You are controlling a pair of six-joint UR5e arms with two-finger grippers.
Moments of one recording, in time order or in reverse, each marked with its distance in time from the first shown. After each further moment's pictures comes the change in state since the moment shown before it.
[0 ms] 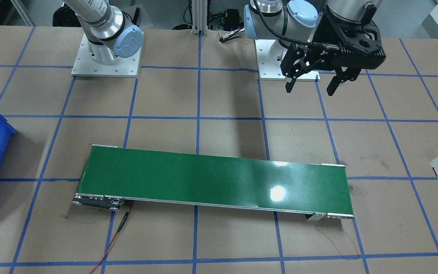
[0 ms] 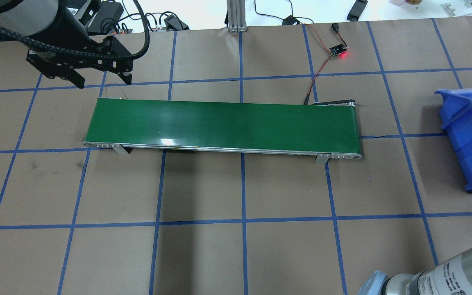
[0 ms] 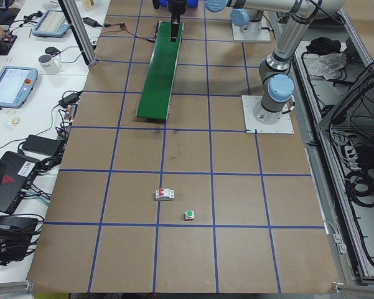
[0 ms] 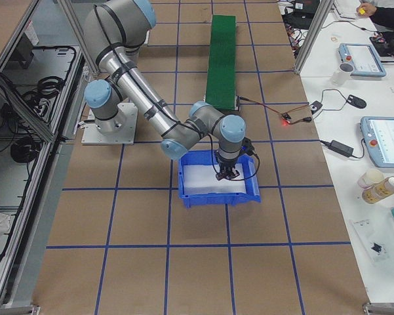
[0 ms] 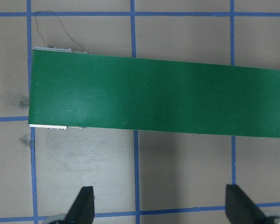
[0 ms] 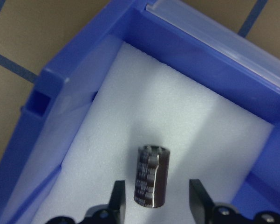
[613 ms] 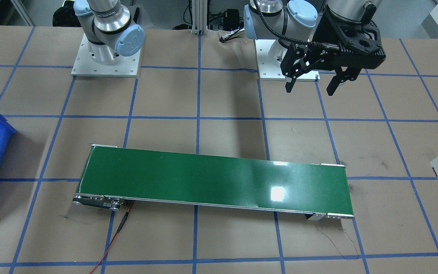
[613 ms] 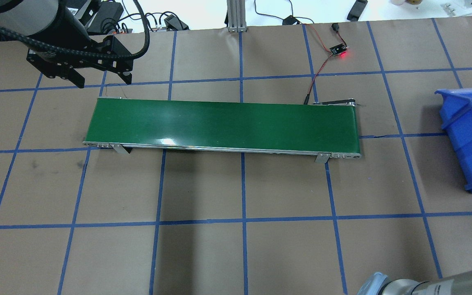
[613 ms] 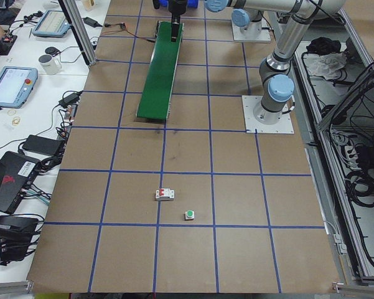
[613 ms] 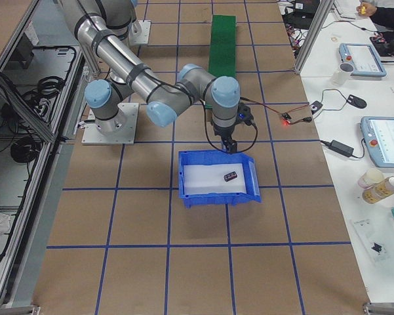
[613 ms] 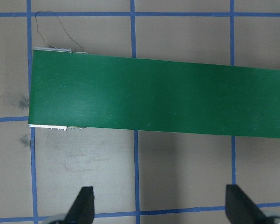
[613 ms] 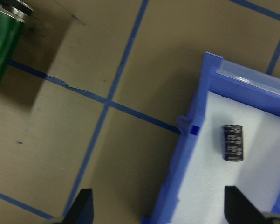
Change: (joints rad) left arm 0.000 0.000 0.000 0.001 0.000 0.000; right arm 0.050 -0.248 -0.026 0.314 0.109 0.180
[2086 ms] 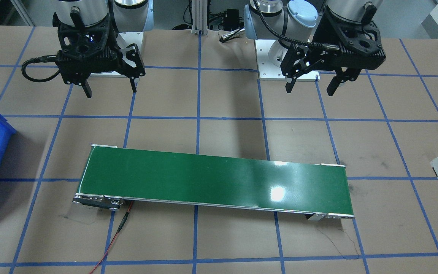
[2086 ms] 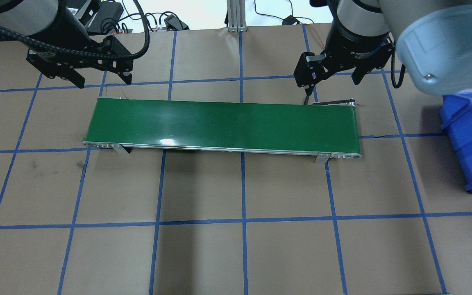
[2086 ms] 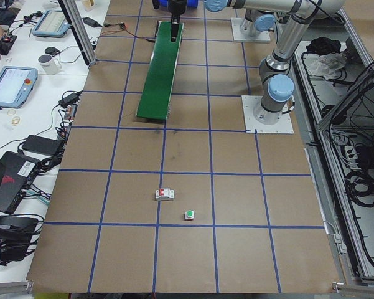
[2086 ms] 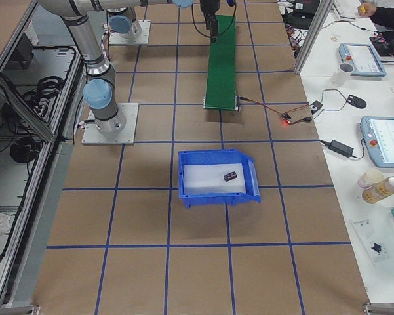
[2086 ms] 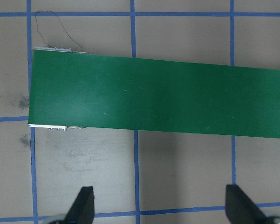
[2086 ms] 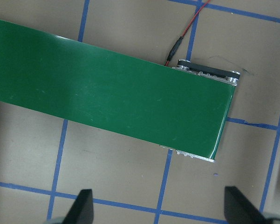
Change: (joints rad) left arm 0.000 0.000 0.000 -0.001 0.000 0.000; right arm 0.838 -0.163 -0.104 0.178 -0.137 1.051
